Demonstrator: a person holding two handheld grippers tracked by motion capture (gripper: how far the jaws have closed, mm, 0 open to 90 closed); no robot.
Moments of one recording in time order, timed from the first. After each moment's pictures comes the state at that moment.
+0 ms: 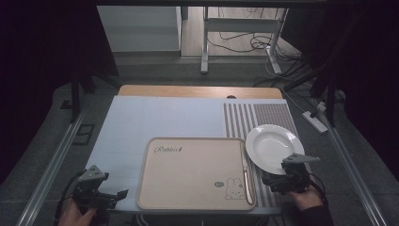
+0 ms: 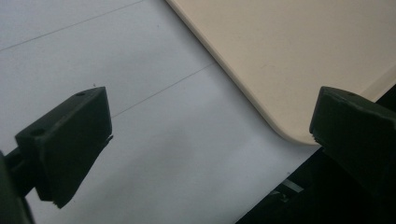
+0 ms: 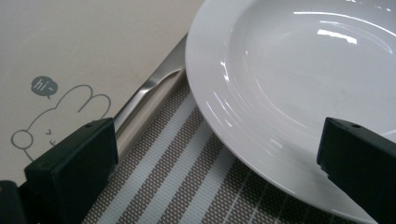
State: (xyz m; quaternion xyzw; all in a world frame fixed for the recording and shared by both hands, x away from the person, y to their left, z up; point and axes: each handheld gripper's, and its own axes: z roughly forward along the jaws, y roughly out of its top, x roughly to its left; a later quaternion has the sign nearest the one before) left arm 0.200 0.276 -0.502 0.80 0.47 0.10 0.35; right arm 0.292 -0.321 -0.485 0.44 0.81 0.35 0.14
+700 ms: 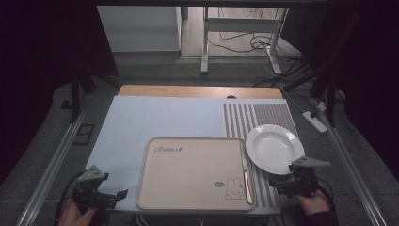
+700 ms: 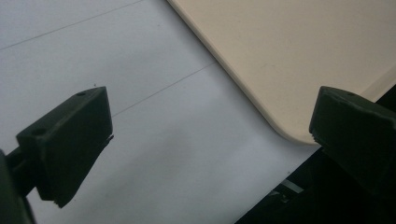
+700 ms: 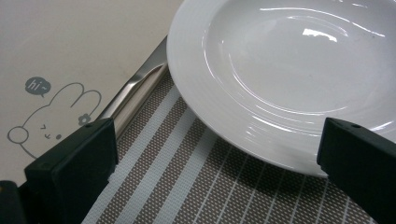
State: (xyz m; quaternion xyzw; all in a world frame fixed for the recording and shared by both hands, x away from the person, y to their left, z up) left arm 0.200 0.277 -0.502 0.80 0.47 0.10 0.35; right arm 0.280 -0.337 -0.481 0.46 0.80 0.36 0.16
